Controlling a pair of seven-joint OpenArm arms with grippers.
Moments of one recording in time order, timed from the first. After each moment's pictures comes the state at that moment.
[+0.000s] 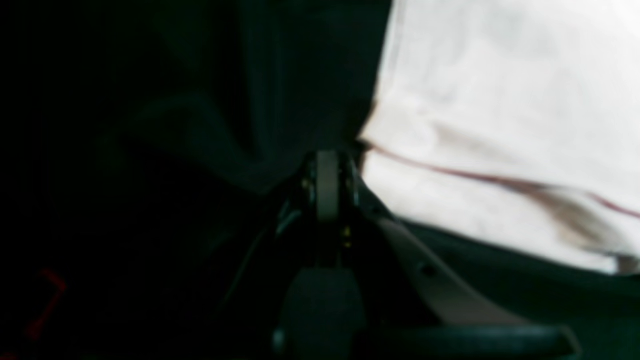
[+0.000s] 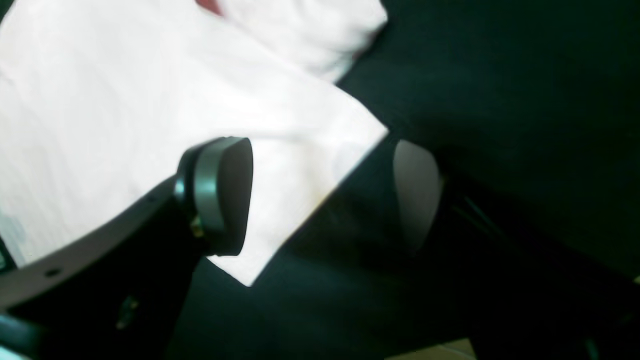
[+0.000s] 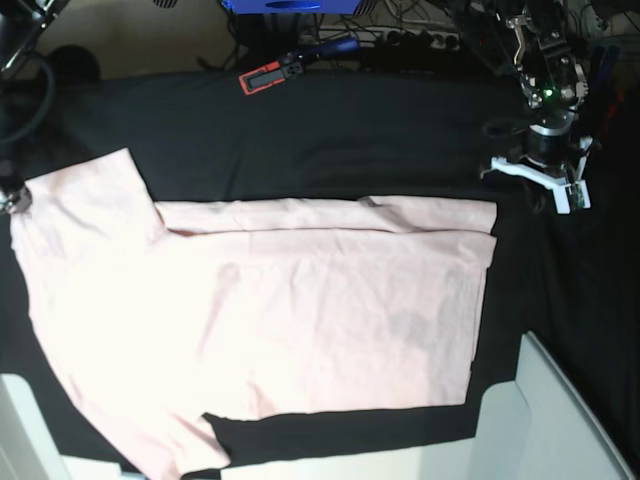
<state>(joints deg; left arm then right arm) 21.6 -3.2 -26.4 94.6 -4.5 -8.3 16.5 -3.1 14.9 47.5 70.3 34.0 12.8 -59.0</state>
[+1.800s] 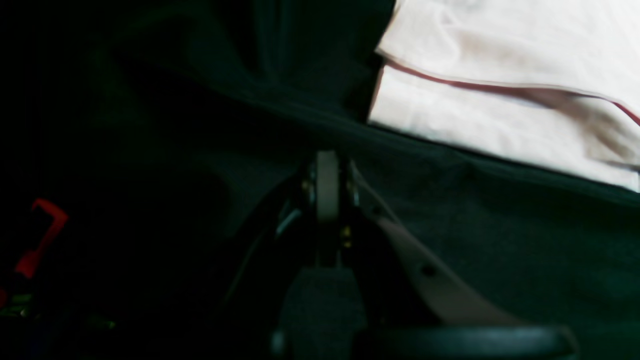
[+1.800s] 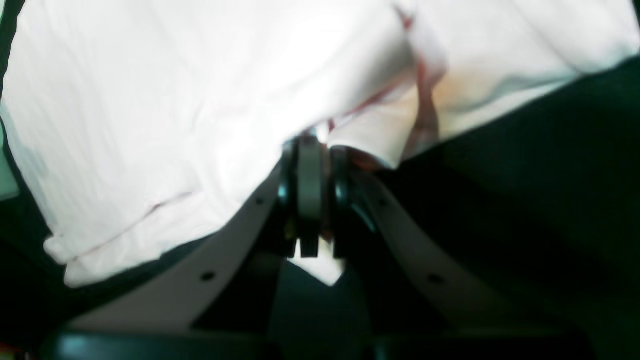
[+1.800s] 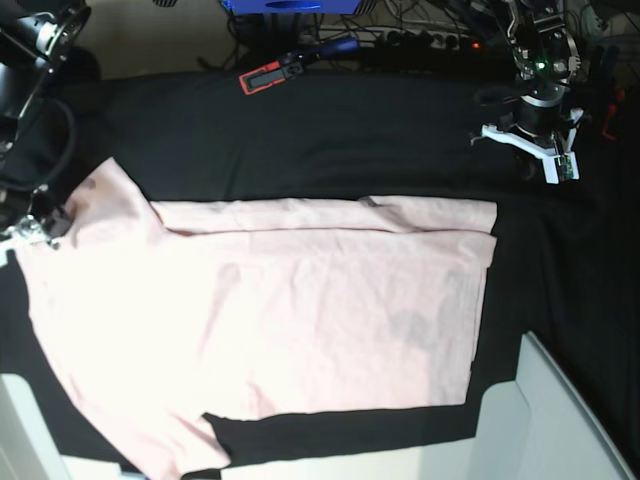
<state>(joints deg) 26.3 -2.6 -25.9 94.6 -4.9 -8.5 16.5 7.3 14.1 38.4 63.1 33.3 16.7 -64.5</state>
